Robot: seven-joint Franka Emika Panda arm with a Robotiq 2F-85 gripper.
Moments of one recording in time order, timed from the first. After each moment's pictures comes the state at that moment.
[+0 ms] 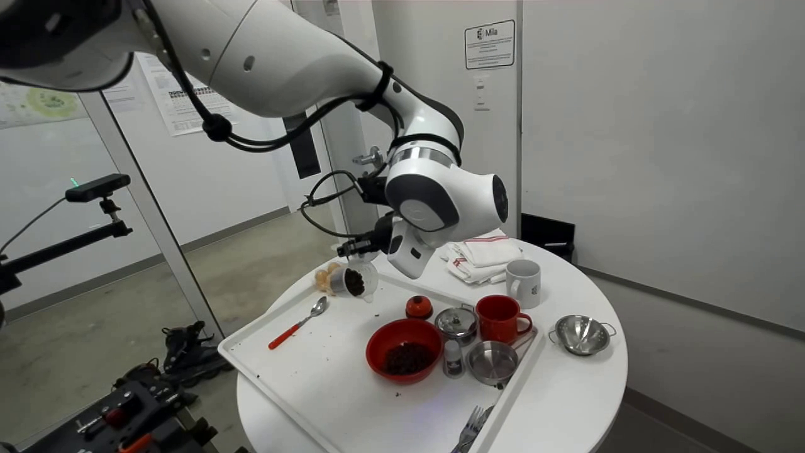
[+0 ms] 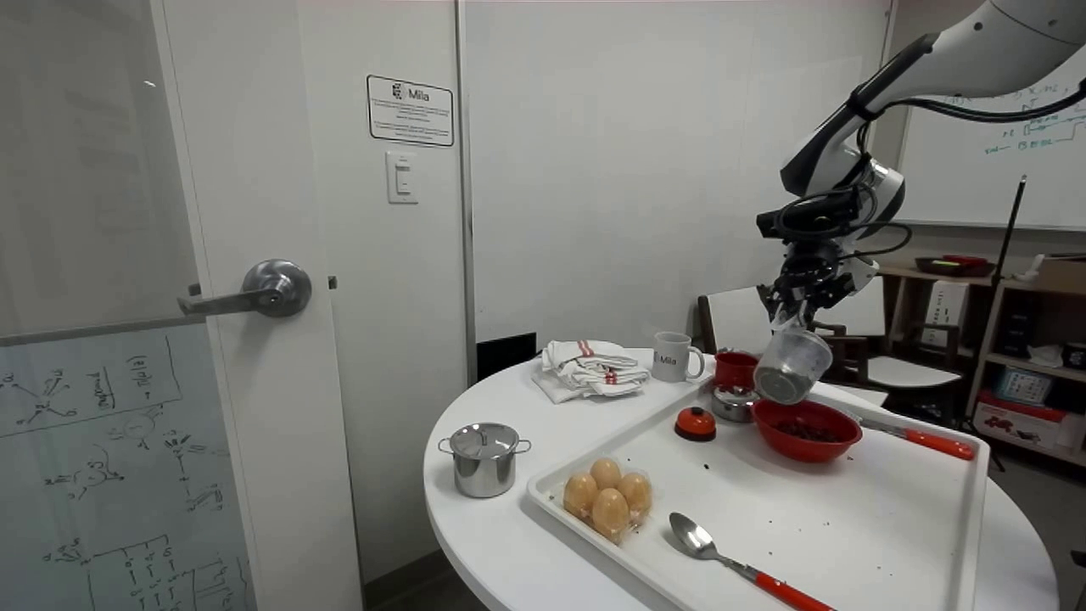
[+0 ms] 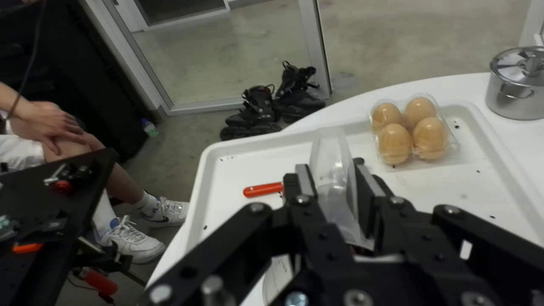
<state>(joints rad) -0.35 0.66 -0.17 -1.73 0.94 1.46 0.89</state>
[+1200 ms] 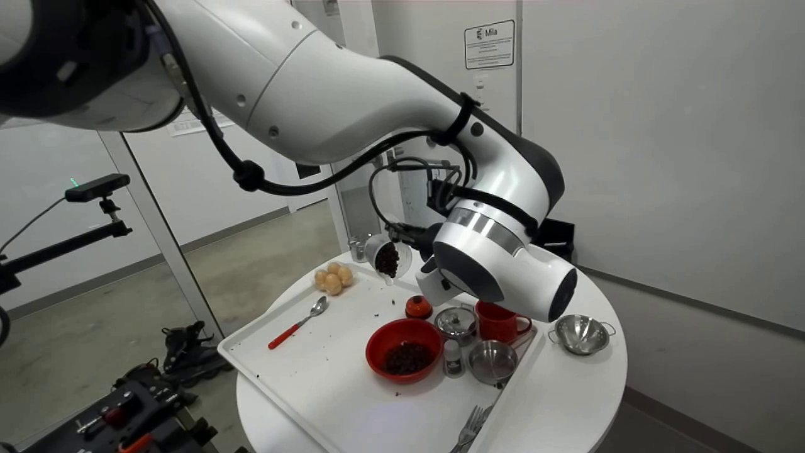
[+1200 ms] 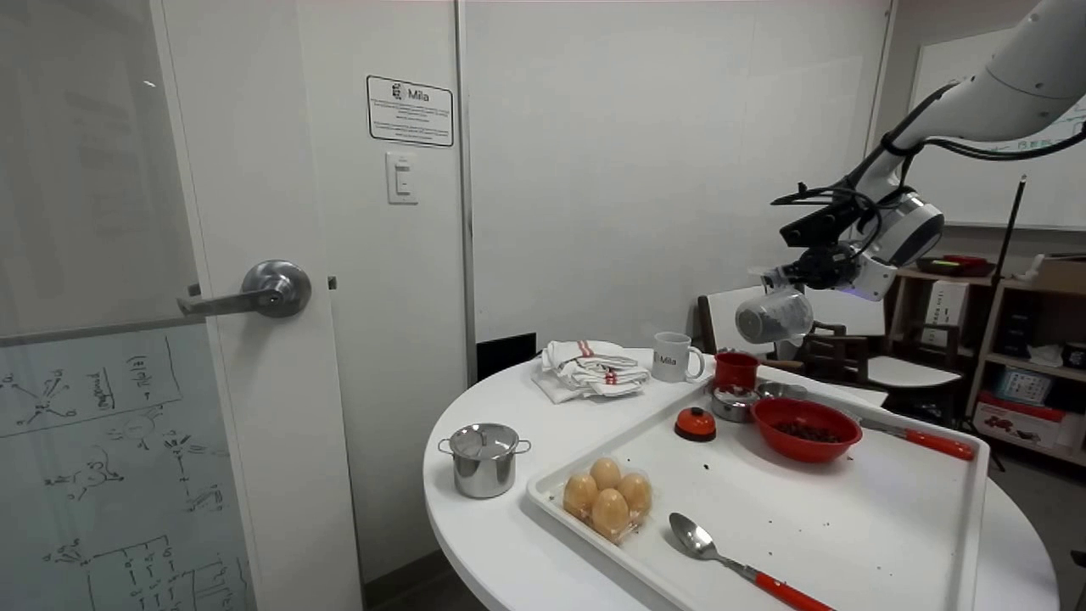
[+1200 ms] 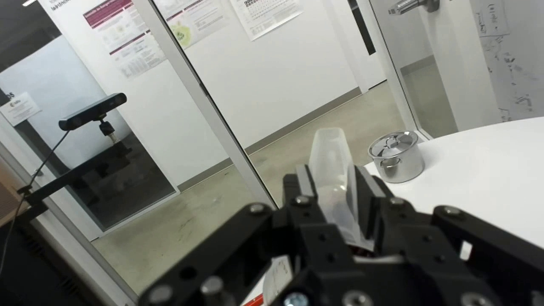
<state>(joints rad) -0.49 0.81 -0.27 -1.64 1.38 1.25 1.15</state>
